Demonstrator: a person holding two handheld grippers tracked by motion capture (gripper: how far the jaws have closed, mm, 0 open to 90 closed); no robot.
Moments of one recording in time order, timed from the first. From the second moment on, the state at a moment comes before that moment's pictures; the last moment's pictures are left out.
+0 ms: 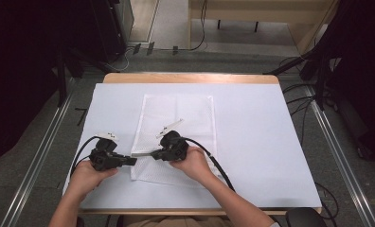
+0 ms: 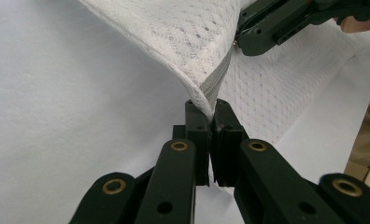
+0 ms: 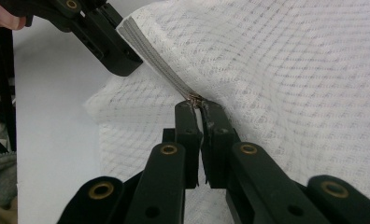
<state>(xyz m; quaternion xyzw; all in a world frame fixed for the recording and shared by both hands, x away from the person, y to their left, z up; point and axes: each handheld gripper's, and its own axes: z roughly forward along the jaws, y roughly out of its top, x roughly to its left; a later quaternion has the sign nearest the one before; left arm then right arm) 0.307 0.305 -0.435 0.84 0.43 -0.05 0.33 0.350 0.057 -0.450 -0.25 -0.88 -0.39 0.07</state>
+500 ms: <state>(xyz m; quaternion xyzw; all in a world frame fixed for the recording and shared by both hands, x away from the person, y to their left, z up) 0.307 0.306 -0.435 0.84 0.43 -0.05 0.34 0.350 0.051 -0.451 -0.25 -0.88 -0.39 0.07</state>
